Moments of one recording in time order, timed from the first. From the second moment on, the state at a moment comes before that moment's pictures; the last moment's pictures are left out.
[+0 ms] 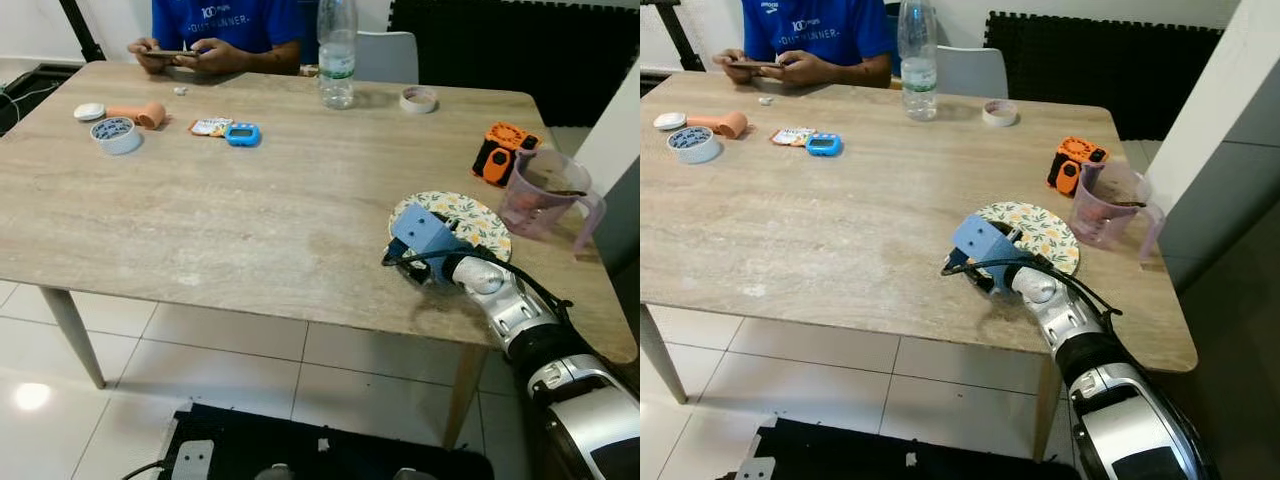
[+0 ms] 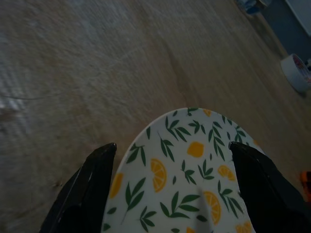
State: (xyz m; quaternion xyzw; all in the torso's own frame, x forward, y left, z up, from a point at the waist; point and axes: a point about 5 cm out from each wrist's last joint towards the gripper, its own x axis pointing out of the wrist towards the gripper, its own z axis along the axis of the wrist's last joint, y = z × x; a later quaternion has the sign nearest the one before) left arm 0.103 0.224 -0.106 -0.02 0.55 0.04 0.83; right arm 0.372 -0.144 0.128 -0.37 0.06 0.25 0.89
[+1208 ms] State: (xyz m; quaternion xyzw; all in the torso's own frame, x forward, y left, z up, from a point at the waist) left arm 0.113 0.224 -0.104 -0.02 0.54 0.03 0.84; right arm 0.283 -0.214 0.169 0.26 -0.08 0.43 0.86
